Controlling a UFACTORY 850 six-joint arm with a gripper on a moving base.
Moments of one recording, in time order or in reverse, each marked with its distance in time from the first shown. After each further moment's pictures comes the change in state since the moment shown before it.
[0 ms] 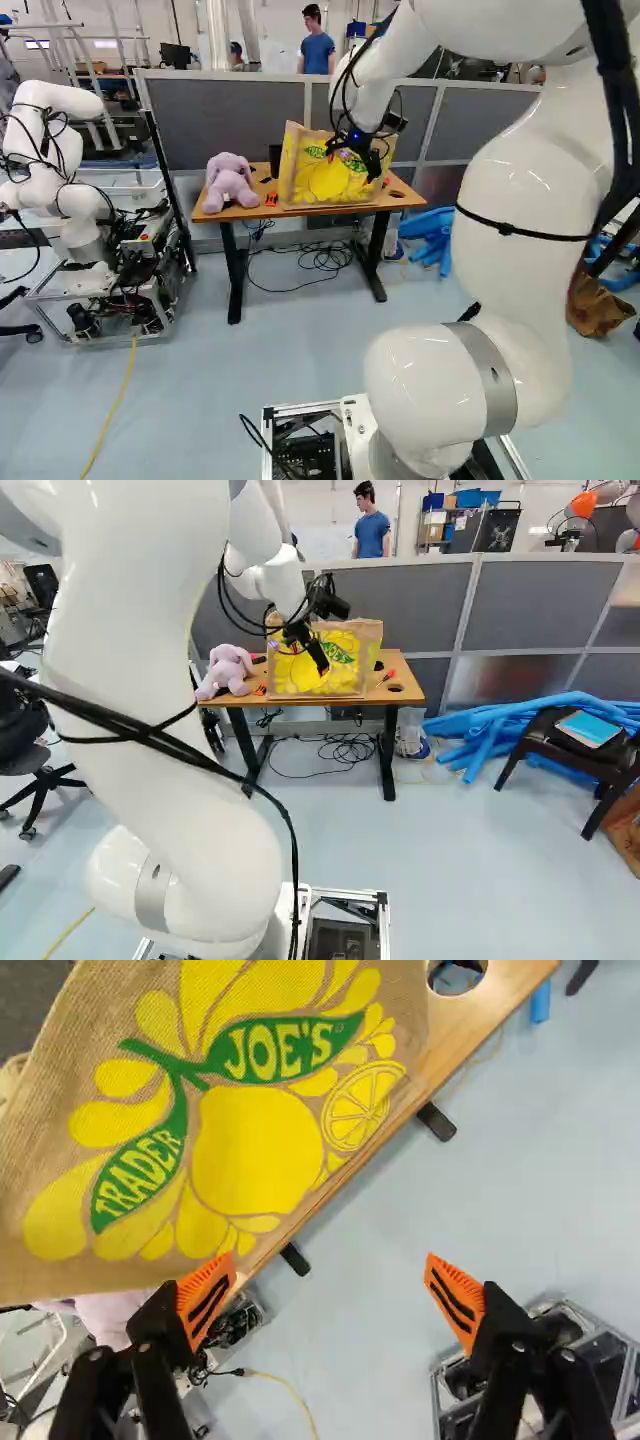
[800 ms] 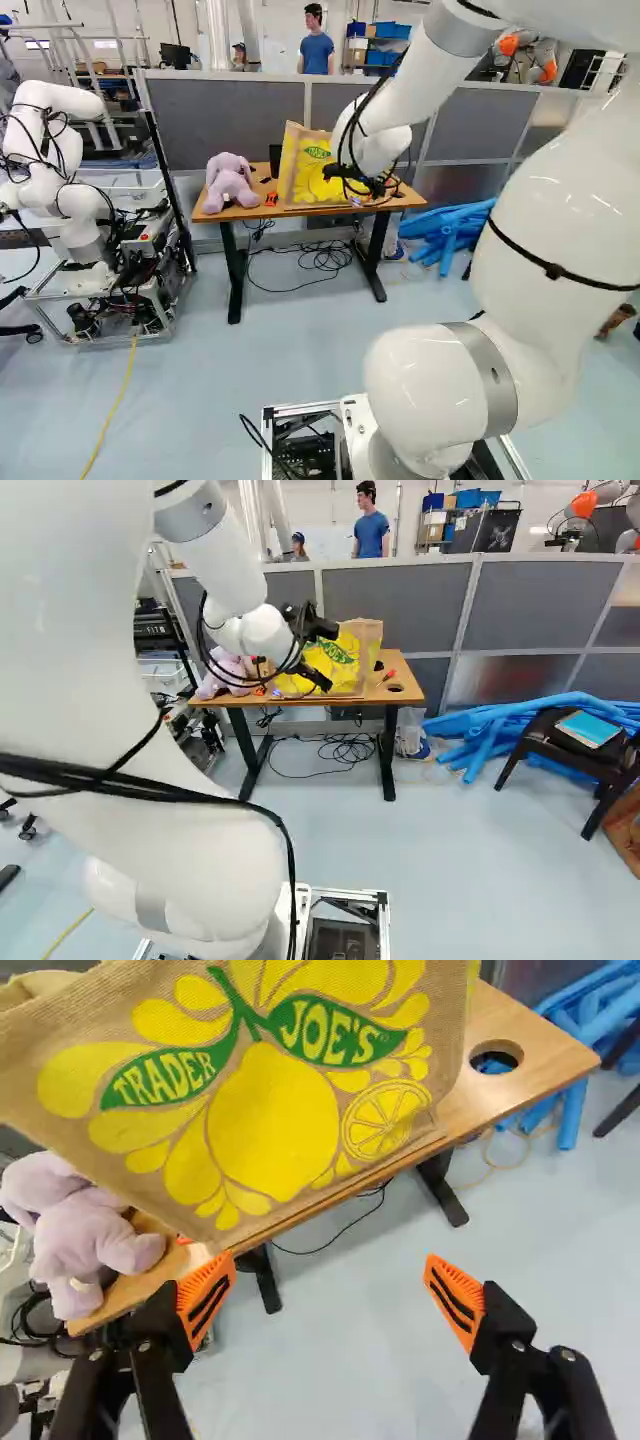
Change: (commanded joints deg) arm 0.9 11.2 25.4 -1.1 31.5 -16.3
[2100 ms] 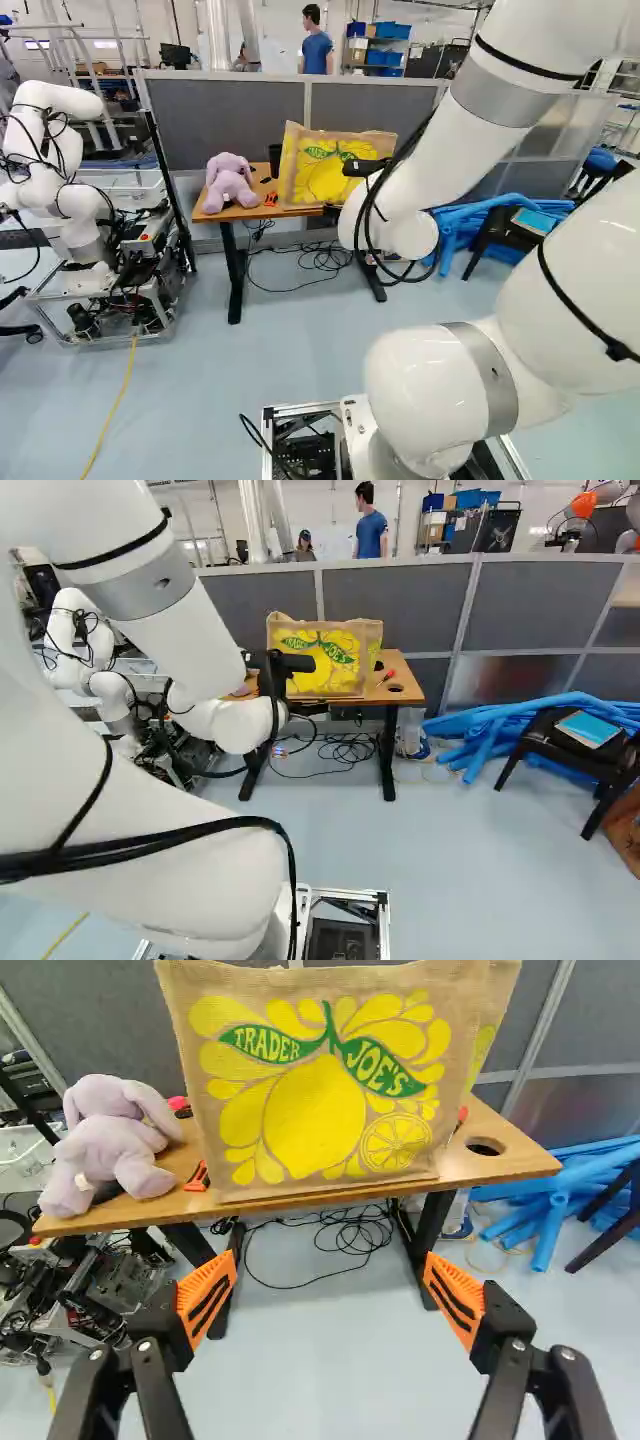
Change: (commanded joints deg) arm 0.9 11.8 26.9 -1.1 33.4 -17.2
